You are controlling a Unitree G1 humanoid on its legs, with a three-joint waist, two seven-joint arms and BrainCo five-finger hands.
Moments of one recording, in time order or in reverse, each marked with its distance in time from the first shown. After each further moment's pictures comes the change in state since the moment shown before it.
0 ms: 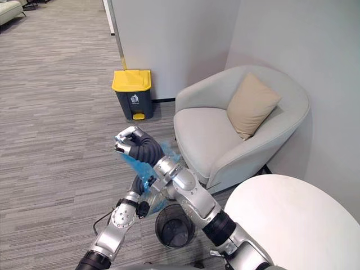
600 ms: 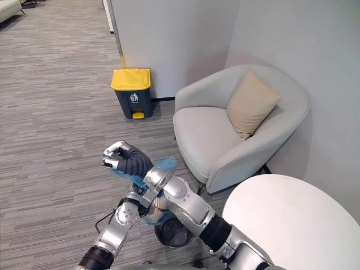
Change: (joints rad) left arm -0.049 0.000 -0.007 0.088 -0.067 0.039 0.082; right arm 0.000 -0.001 0.103 0.019 0.078 0.027 -0.009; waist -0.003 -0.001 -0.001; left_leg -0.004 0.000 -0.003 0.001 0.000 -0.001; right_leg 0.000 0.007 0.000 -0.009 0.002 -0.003
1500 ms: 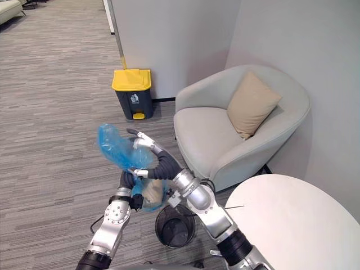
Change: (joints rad) left arm 0.071 -0.037 0.141 -0.160 -0.065 -0.054 -0.017; right arm 0.211 -0.106 -0.247 -0.091 -0.668 -0.189 -0.039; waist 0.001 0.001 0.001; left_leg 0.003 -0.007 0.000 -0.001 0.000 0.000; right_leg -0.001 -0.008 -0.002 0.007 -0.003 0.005
